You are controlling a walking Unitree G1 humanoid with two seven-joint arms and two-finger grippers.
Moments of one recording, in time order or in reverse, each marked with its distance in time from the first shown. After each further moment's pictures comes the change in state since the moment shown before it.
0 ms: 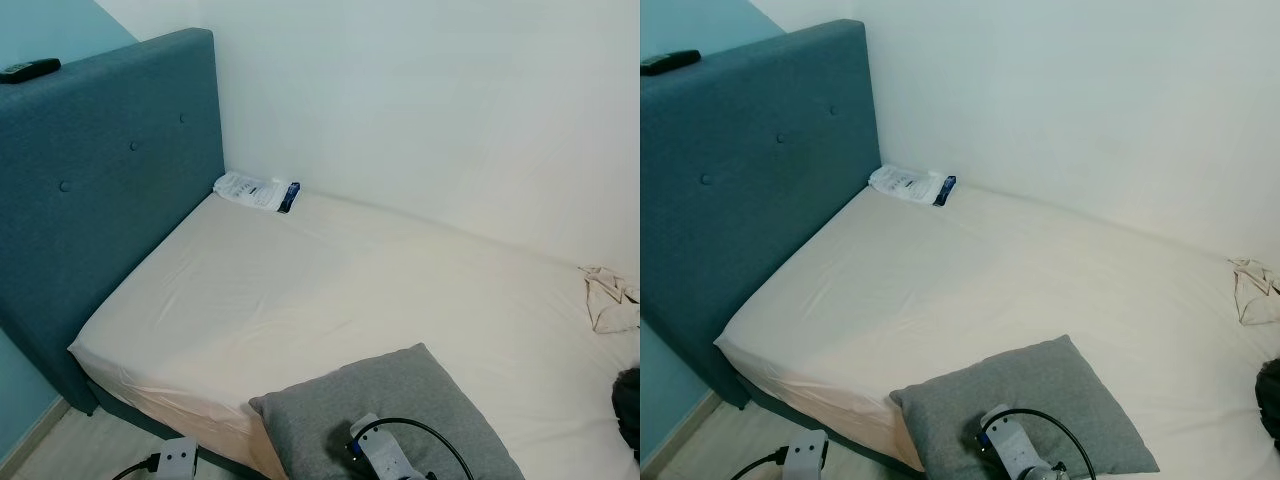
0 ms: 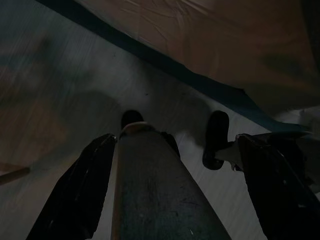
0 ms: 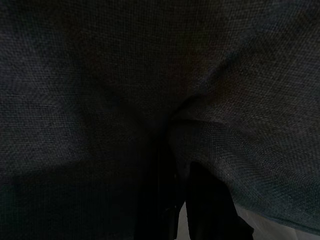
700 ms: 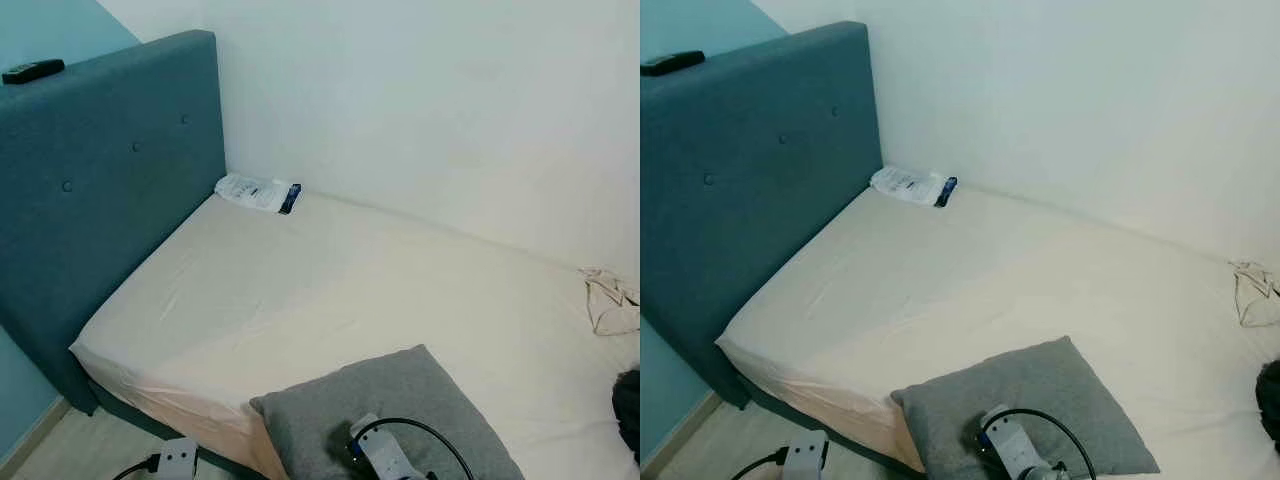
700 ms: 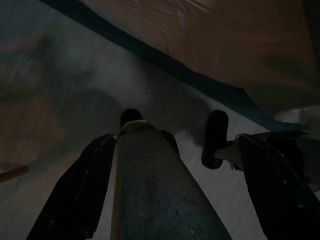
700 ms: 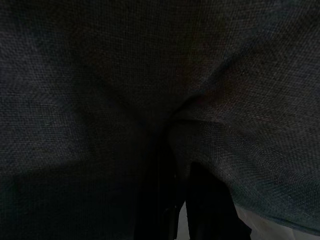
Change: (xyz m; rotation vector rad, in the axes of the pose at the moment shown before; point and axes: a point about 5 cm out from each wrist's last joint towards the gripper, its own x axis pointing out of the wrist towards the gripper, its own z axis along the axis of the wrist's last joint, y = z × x) left arm 0.000 0.000 0.000 -0.001 0.008 -0.002; right arm 0.000 0.000 0.000 -0.003 0.000 0.002
